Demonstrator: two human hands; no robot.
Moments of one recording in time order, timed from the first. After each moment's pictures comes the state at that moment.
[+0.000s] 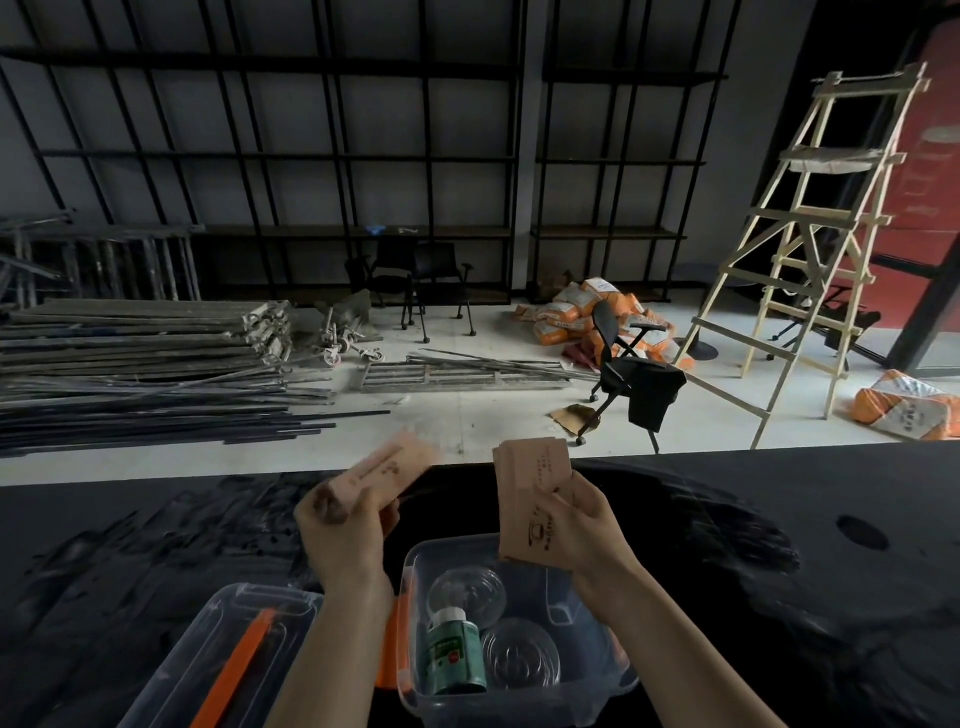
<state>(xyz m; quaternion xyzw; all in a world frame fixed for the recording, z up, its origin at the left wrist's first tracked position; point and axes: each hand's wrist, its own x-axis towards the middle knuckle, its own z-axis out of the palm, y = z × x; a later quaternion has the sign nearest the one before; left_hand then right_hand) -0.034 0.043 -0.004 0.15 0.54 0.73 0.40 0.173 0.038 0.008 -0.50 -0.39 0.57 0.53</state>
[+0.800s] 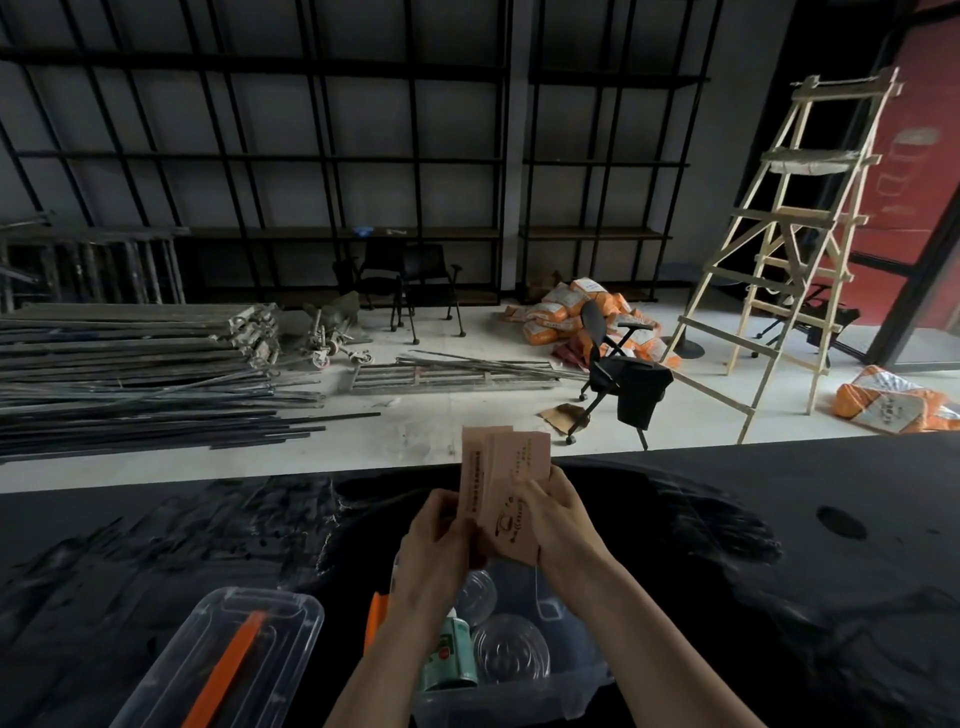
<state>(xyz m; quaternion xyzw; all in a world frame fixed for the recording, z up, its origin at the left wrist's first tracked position) 0.023 0.020 -0.007 0.47 0.57 0.49 0.46 0.155 0.033 0.017 -0.50 -0.36 0.58 0.53</state>
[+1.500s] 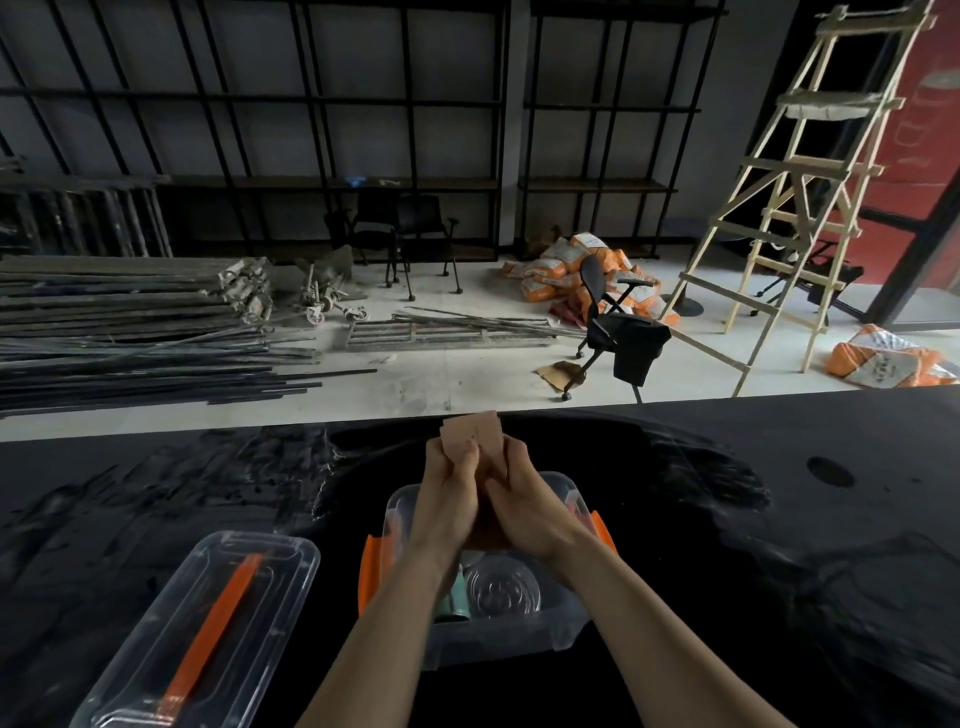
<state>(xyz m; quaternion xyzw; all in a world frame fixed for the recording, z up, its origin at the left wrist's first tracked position) 0.045 0.019 -0.004 0.41 0.55 0.50 0.53 0.152 0.017 -0.003 -0.50 -0.57 0.54 0.37</state>
